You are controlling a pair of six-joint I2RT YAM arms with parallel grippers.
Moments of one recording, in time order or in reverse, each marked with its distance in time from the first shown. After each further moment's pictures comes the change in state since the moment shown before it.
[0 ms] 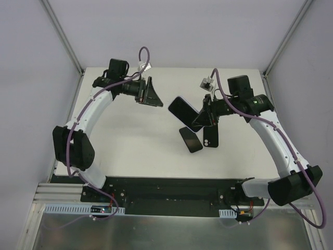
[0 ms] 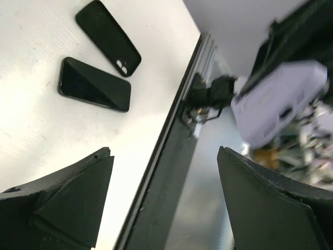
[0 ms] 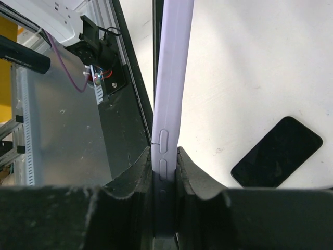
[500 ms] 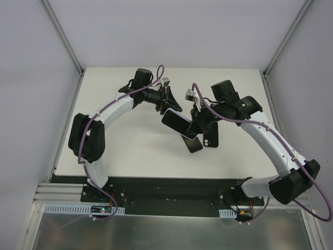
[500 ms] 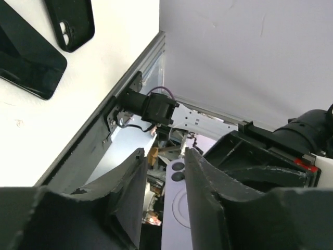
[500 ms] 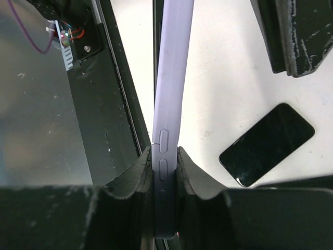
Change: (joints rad) left arm -0.184 0.114 -0.123 0.343 -0.048 -0.716; right arm 0.166 0.032 0.007 -0.062 0.222 -0.086
